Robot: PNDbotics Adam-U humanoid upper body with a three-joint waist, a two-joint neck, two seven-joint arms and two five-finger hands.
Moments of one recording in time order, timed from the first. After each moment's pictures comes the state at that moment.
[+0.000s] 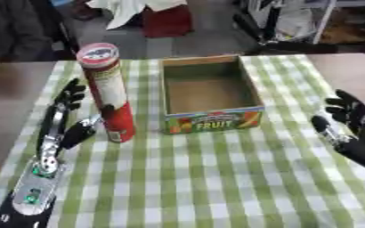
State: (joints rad) left arm -0.36 0.20 0.01 -1.39 -0.35 -0.07 0.11; right arm -0.18 -0.29 -0.02 -1.65 0.20 -0.07 0.11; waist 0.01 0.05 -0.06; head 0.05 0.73
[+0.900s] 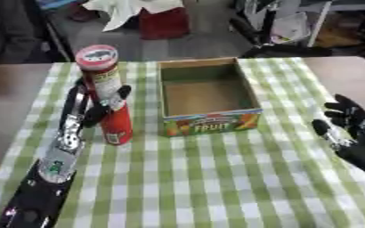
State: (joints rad) left arm -0.53 0.20 -0.01 -1.20 -0.34 -0.11 0.10; right arm -0.18 -0.28 -0.02 -1.64 0.19 -0.08 0.12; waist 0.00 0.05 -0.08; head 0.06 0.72
